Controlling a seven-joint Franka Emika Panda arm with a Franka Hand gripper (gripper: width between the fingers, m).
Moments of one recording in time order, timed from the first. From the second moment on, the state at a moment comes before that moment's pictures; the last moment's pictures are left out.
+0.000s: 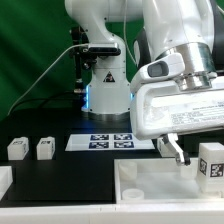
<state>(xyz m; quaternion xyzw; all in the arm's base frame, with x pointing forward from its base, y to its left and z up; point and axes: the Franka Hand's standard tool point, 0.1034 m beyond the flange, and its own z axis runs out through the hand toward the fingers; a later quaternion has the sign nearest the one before) 0.618 0.117 0.076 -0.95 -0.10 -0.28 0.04</state>
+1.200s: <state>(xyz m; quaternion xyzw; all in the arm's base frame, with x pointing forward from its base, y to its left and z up) 0.607 0.139 0.086 -0.99 -0.11 0.04 0.07</state>
